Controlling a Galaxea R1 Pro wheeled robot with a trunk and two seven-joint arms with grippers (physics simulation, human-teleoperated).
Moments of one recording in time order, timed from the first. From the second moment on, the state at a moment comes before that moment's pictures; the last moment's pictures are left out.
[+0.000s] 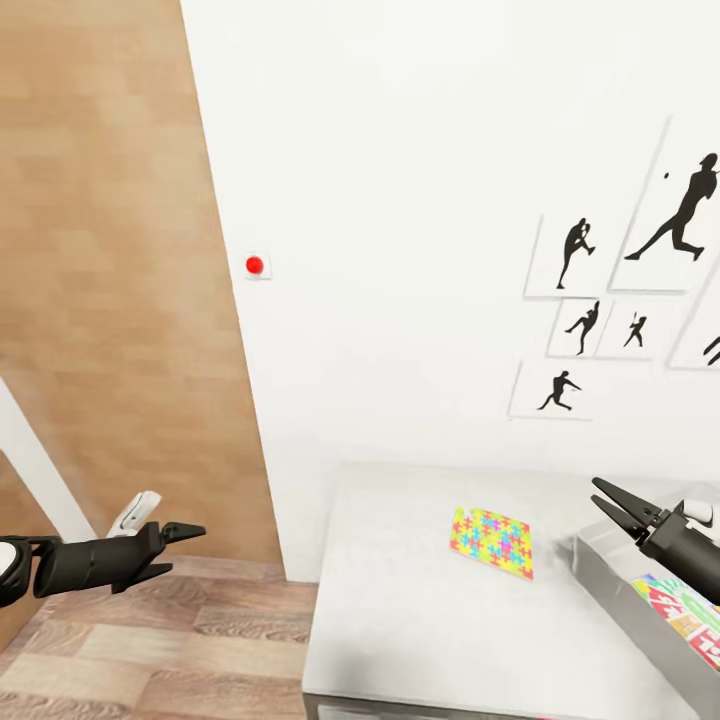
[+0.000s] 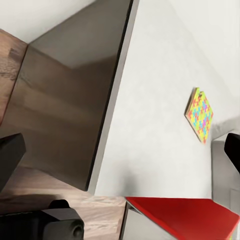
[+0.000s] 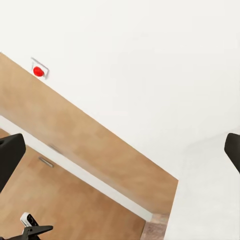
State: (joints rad) left arm -0.29 0.58 -0.01 -1.47 1.72 1.05 0.39; right arm -0.22 -0.21 -0.71 -1.58 -0.68 1.02 0.90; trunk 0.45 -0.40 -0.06
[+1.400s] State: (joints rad) left arm -0.29 0.58 -0.01 -1.47 1.72 1.05 0.39; right arm -0.22 -0.21 -0.71 -1.58 -0.68 1.02 0.90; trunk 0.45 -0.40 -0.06
